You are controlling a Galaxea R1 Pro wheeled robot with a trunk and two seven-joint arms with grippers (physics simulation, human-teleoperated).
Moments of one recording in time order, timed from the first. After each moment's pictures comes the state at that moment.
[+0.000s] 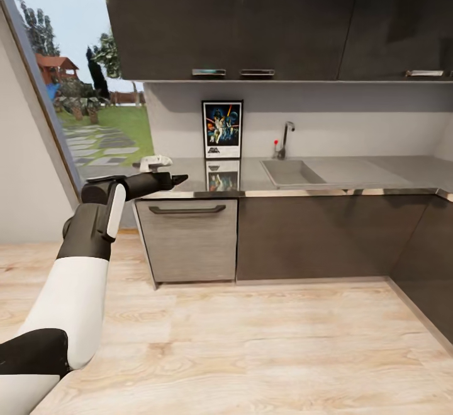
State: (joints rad) left arm -1.07 0.00 0.10 -1.17 0.00 0.80 -0.51; right arm 0.19 -0.03 0.01 -0.68 0.01 -0.40 0.00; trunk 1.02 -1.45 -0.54
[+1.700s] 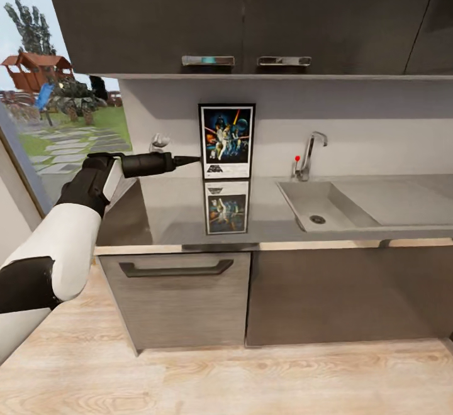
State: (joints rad) left arm -1.38 0.07 0.11 -0.63 0.00 0.63 -1.13; right arm 0.19 -0.04 0.01 -0.65 0.00 -0.40 0.00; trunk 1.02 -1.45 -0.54
